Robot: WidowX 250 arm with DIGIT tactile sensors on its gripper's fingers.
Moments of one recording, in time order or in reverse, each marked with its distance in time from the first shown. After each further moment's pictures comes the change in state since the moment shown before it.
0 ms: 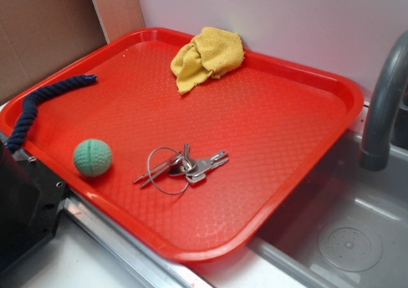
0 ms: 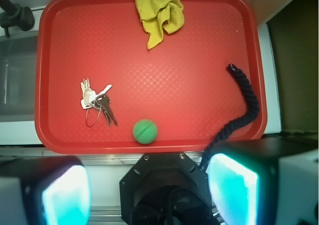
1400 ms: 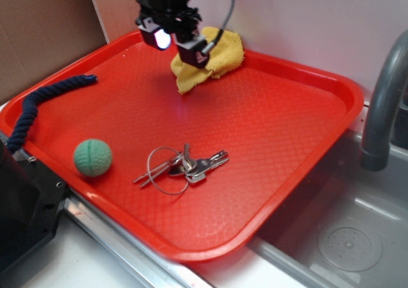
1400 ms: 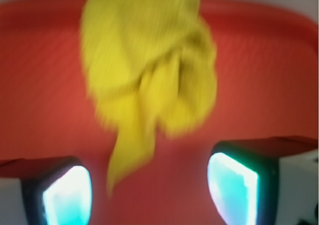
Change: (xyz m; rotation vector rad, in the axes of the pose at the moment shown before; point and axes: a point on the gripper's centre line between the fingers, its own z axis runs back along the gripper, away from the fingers) arm 0.163 0.039 -0.205 0.055 0.003 -0.018
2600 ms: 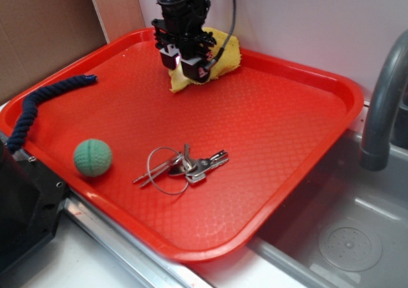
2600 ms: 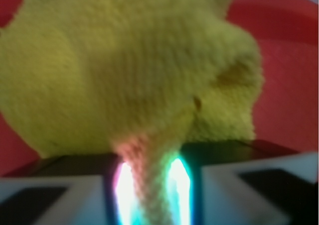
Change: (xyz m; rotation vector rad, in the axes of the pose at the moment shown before) arm -0.001 0.018 -0.034 0.015 0.074 0.070
